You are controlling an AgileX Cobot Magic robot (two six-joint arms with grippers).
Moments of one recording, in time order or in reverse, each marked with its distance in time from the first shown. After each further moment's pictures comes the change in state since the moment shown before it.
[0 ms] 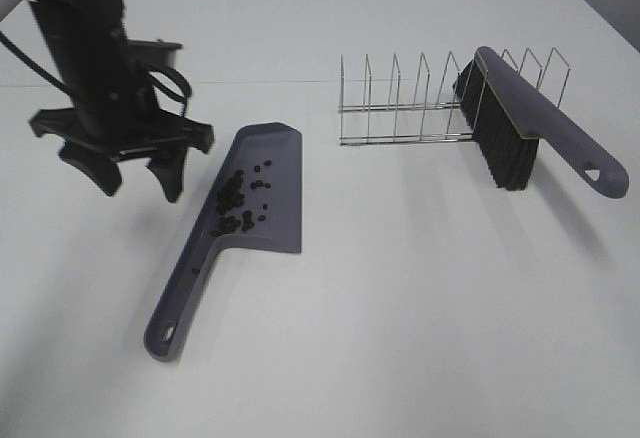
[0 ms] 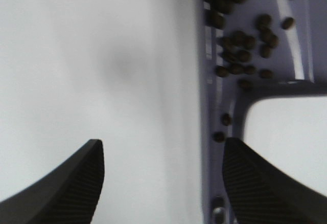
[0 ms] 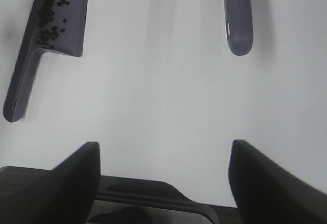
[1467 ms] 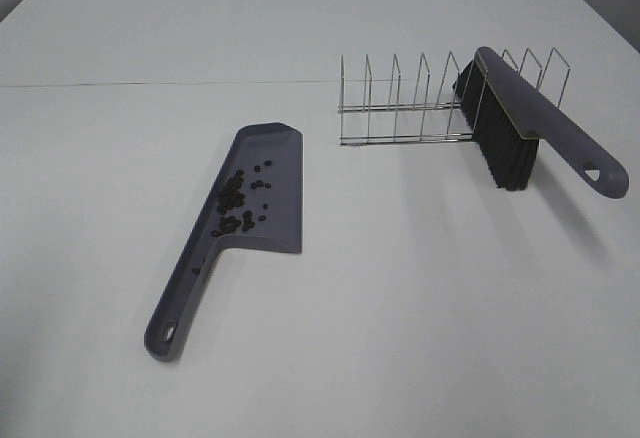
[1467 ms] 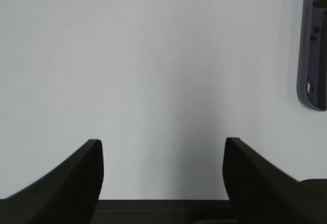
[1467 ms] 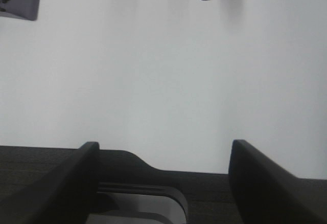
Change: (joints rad) left arm 0.380 -1.416 0.872 0.034 -0.011 0.178; right arm 0.000 -0.214 0.226 -0.108 0.000 0.000
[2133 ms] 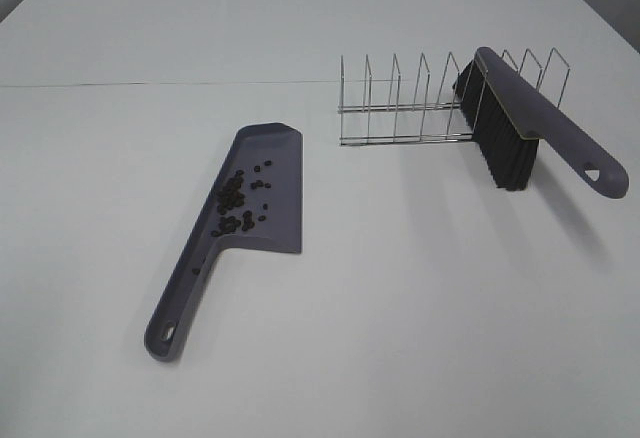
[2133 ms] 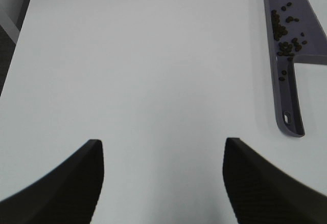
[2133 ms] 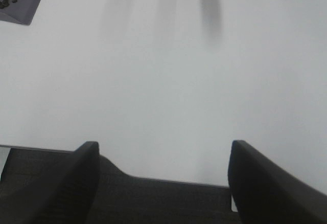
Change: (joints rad) left arm -0.069 -0.347 0.059 0.025 0.002 -0.002; right arm 0.000 -0.600 0.290 -0.046 -0.004 -0.078
